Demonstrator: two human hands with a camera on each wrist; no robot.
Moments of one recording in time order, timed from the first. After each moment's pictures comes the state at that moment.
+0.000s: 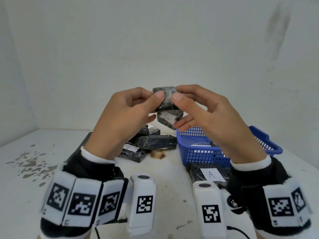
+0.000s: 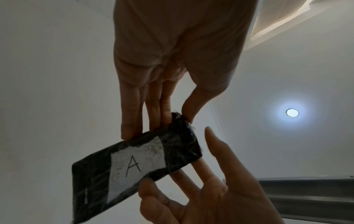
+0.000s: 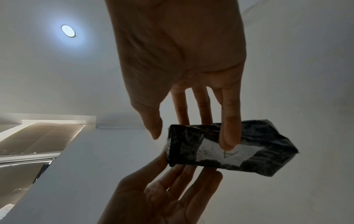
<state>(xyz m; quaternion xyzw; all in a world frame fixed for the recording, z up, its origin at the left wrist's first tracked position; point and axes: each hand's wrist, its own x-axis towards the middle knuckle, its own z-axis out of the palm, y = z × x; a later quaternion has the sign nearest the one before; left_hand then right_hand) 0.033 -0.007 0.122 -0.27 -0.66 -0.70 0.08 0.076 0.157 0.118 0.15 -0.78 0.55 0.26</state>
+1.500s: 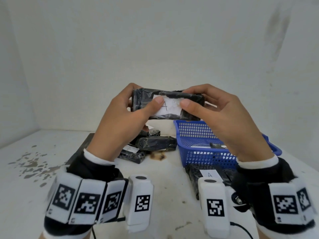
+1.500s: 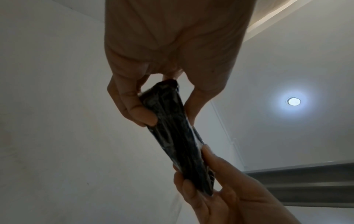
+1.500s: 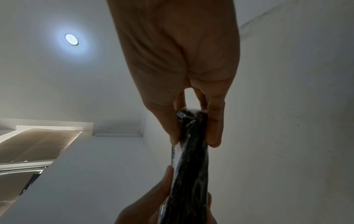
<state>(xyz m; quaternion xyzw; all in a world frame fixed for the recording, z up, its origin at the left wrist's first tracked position) 0.018 -0.010 0.113 -0.28 -0.70 -0.64 0.17 0.077 0.175 0.120 0.14 -0.76 0.54 0.31</state>
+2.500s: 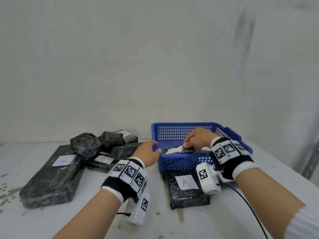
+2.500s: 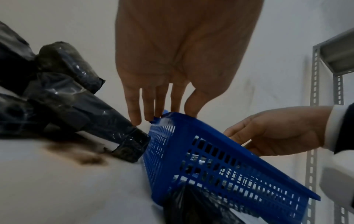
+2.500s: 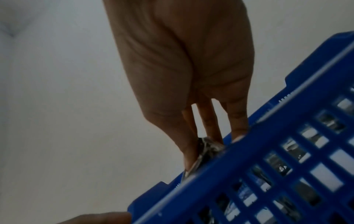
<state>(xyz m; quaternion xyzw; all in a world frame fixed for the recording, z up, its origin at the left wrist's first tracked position) -0.074 0.119 0.028 -0.24 -0.91 -0.33 -0.07 -0.032 0.324 0.065 -0.14 -0.96 0.24 0.01</state>
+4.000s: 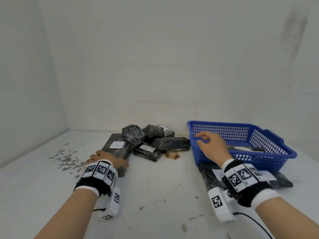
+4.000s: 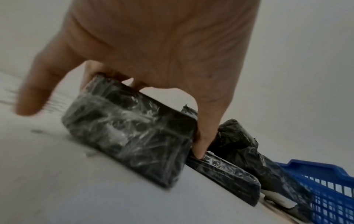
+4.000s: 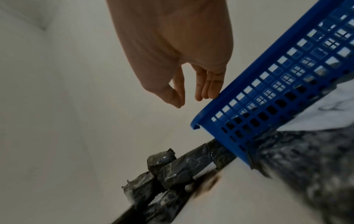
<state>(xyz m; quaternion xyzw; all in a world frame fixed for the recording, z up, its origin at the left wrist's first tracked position) -0.092 -0.094 -0.005 0.22 -0.96 -0.17 -0.07 -0.010 0.217 0.026 -0.10 -0.89 0.39 0.21</state>
